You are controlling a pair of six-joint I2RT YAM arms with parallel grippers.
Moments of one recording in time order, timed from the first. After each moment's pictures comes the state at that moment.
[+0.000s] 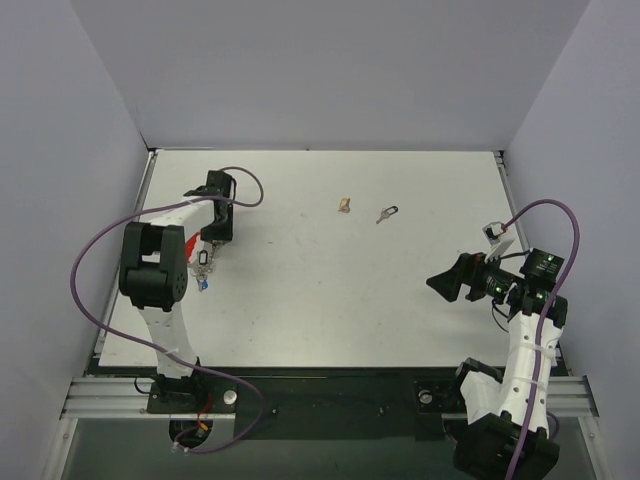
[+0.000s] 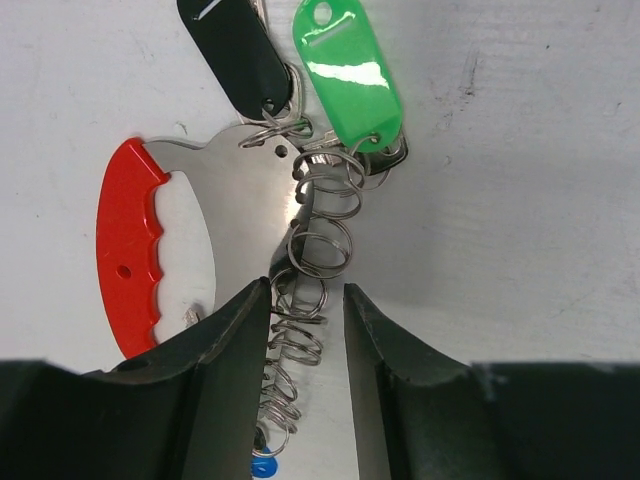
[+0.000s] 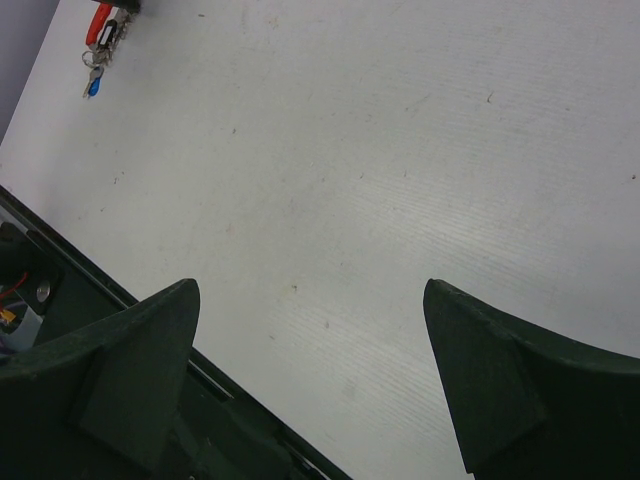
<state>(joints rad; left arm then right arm) -0.14 1.96 1.36 -0.56 -0.28 -0.13 -0.45 0.80 0.69 -0.77 -1.00 -0.29</state>
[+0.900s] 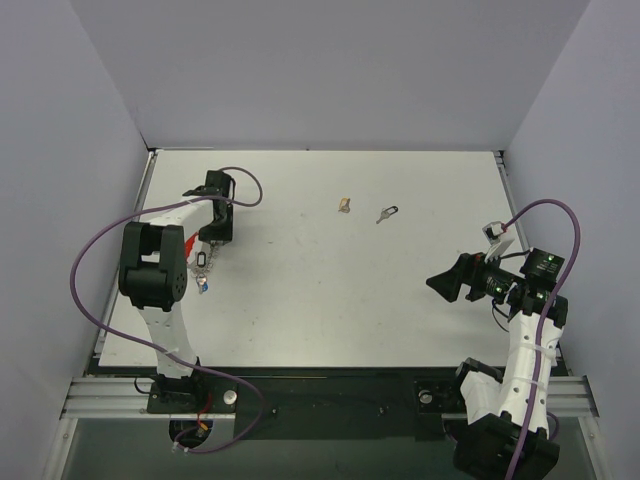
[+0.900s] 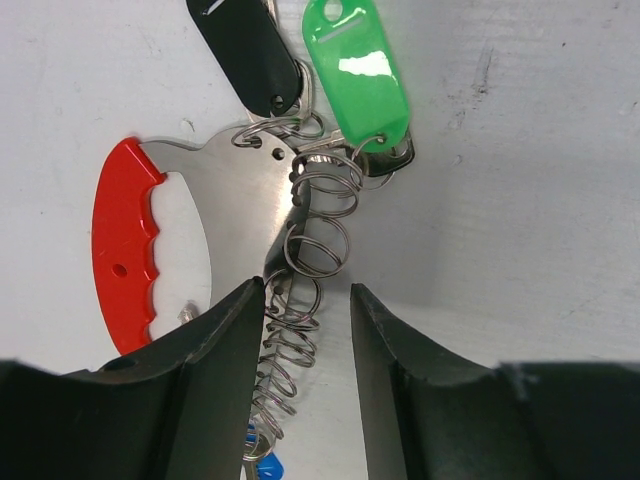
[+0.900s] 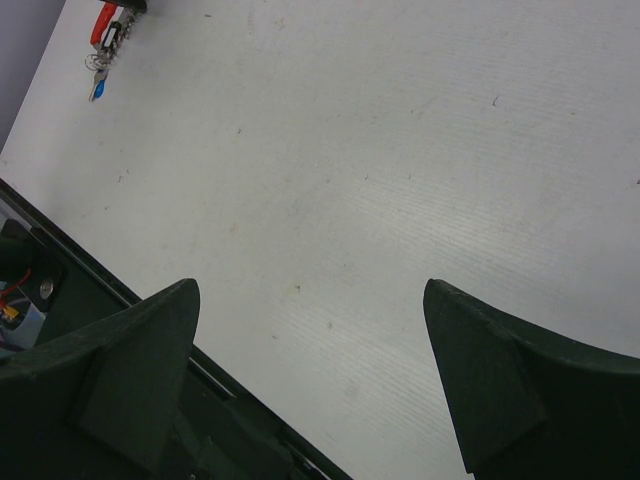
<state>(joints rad) -0.13 1.97 1.36 -0.57 -0.29 -0.13 -0.45 0.80 0.70 -0.78 -1.01 -0.30</state>
